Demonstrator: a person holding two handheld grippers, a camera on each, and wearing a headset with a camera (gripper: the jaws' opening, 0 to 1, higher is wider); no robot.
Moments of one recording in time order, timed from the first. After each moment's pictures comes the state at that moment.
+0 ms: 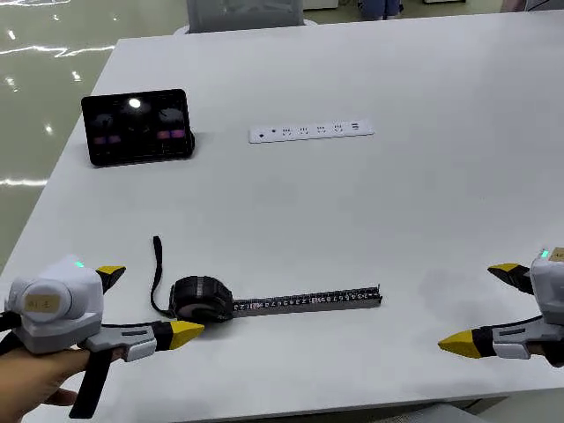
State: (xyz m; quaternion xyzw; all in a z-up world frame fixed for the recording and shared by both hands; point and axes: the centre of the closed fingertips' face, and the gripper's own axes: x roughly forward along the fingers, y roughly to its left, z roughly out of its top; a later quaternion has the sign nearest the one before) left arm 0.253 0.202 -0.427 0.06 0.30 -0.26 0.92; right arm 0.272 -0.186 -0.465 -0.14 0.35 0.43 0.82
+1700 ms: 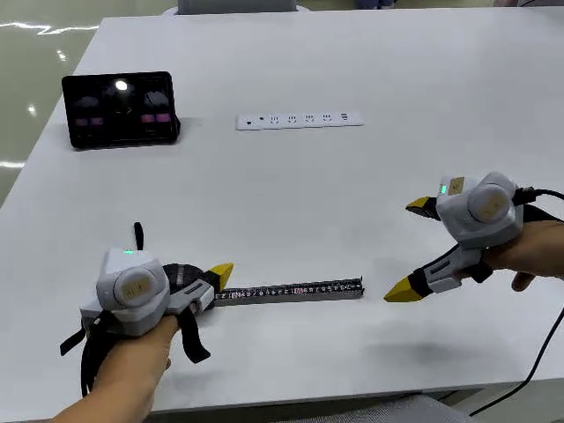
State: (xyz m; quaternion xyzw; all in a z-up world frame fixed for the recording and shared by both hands) left arm 0.302 0.185 -0.457 -0.01 0.23 -0.01 0.97; right arm 0.317 -0.113 -0.444 -0.29 0.31 0.56 0.71
